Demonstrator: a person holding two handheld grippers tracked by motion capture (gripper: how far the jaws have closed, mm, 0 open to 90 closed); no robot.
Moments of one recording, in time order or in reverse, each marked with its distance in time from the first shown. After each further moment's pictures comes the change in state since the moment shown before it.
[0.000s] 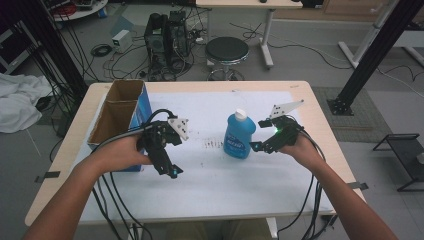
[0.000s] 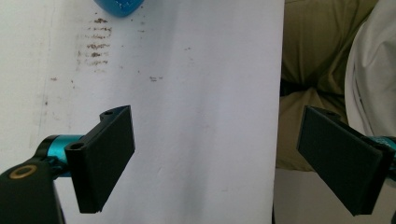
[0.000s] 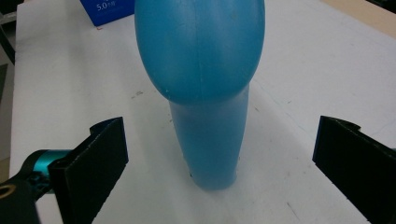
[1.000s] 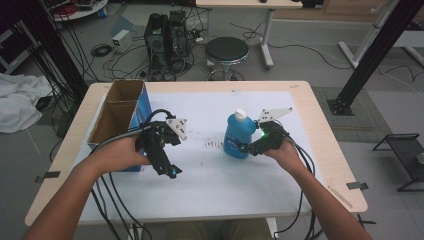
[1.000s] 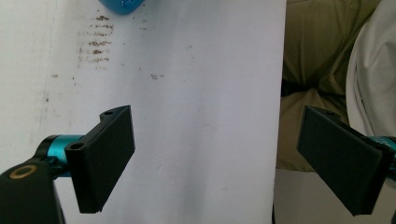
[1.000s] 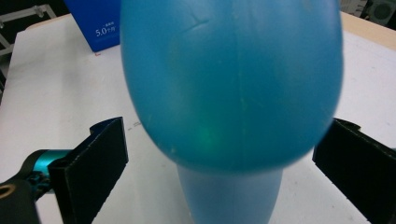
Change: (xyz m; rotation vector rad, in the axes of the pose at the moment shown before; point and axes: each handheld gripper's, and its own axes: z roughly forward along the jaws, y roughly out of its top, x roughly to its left) left arm 0.001 -0.003 -0.002 0.012 0.001 0.013; right arm 0.007 -0.006 0.040 -0.120 0.007 0.008
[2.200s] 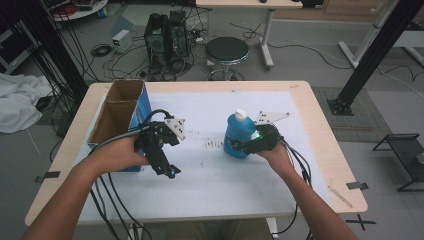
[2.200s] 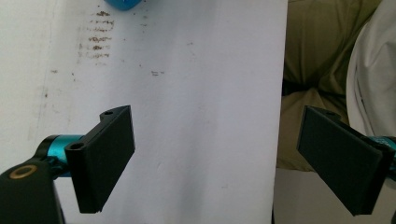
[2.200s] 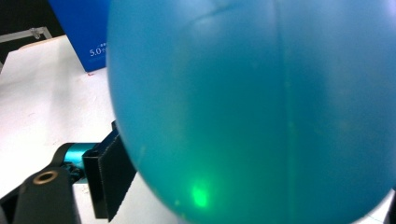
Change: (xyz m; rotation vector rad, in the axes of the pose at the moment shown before) left arm 0.001 -0.004 0.002 -0.007 0.003 -0.022; right arm 0.003 -0.007 0.015 -0.099 -0.027 -0.012
